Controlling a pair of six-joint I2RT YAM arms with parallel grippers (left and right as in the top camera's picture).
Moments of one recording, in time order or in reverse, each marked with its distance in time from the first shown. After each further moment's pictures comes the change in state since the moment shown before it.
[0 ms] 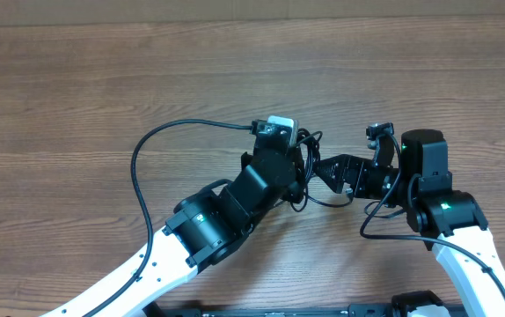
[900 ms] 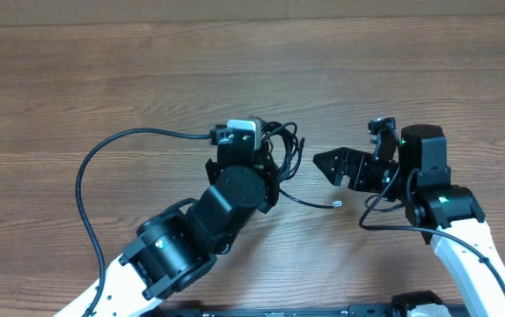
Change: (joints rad) left arm -0.005 -0.168 0.000 -0.103 -0.184 -0.013; right arm -0.008 0.041 0.007 0.061 -0.010 -0.033
